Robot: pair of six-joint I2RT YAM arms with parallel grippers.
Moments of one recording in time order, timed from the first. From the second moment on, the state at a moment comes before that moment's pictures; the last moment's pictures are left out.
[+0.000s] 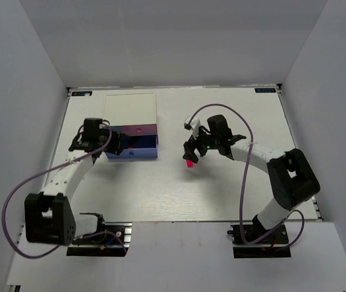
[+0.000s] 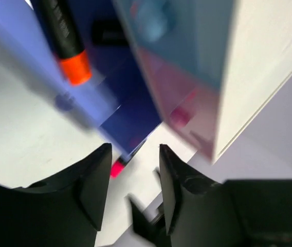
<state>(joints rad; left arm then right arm) -0.10 1.29 0.87 -0.40 0.13 -1.40 0.53 1.60 0.91 -0.01 -0.54 -0.35</state>
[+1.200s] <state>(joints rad) -0.10 0.59 0.32 -0.18 0.02 -0.65 0.63 1.82 1.04 -0.09 -0.13 -0.04</state>
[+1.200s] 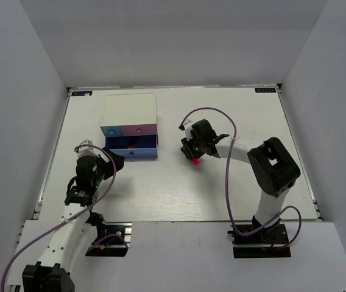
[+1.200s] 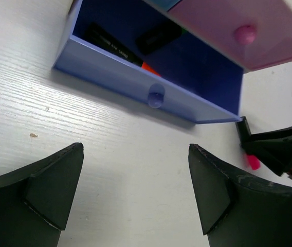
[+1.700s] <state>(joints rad) -0.10 0.72 0.22 -0.01 0.07 -0.64 0.64 1.60 1.19 -0.19 -0.69 -0.62</state>
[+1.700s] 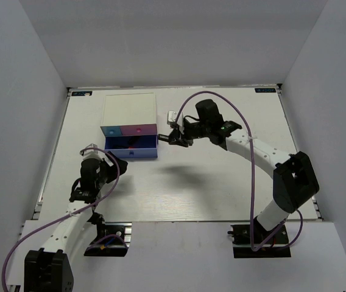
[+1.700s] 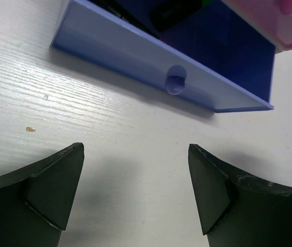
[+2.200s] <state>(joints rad) -0.11 0.80 0.21 0.04 0.08 -0.64 0.80 1.99 1.65 -0.22 -0.85 -0.86</state>
